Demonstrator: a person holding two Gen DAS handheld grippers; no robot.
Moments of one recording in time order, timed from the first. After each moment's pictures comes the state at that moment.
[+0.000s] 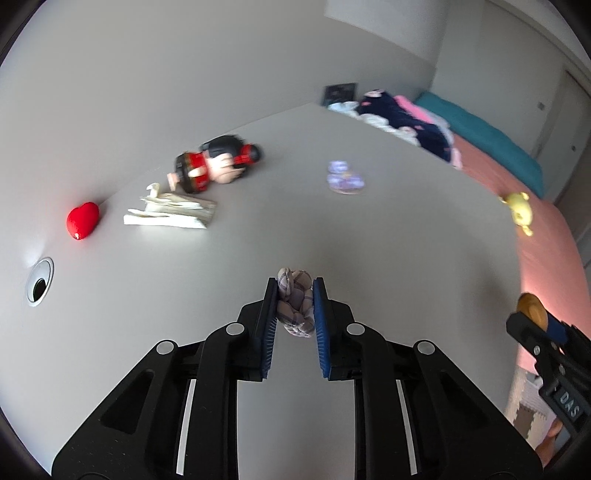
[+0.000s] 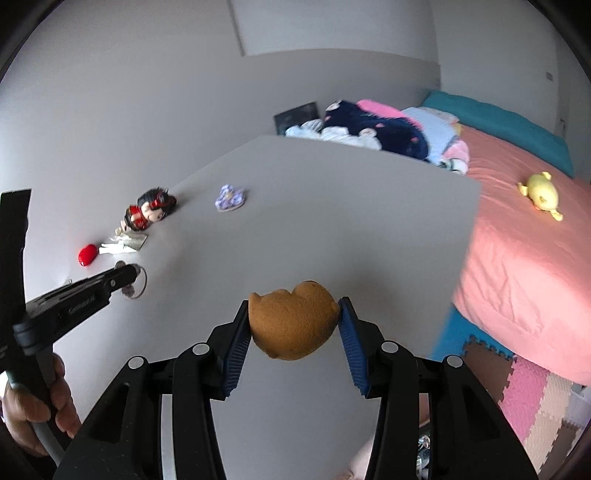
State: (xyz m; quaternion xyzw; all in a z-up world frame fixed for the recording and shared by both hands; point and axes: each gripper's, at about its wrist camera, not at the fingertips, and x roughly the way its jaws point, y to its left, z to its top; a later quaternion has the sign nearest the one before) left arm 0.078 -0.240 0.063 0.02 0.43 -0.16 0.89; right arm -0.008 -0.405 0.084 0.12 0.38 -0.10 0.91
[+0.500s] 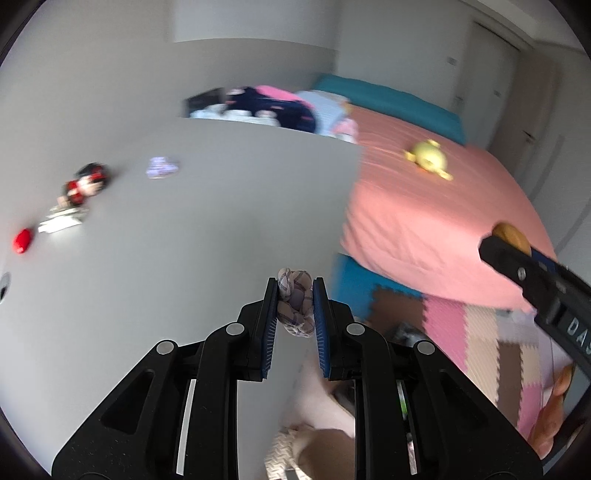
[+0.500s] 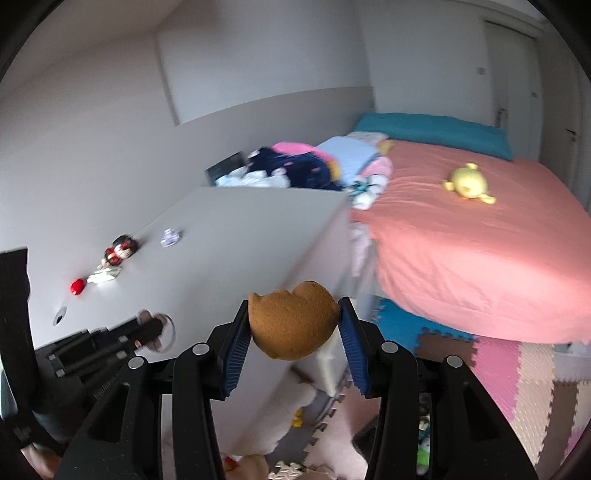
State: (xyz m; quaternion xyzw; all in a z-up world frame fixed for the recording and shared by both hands) left arm -0.079 -0.369 0.080 0.09 0.40 -0.32 0.86; right arm -0.179 -0.477 0.128 0.15 0.30 -0.21 0.92
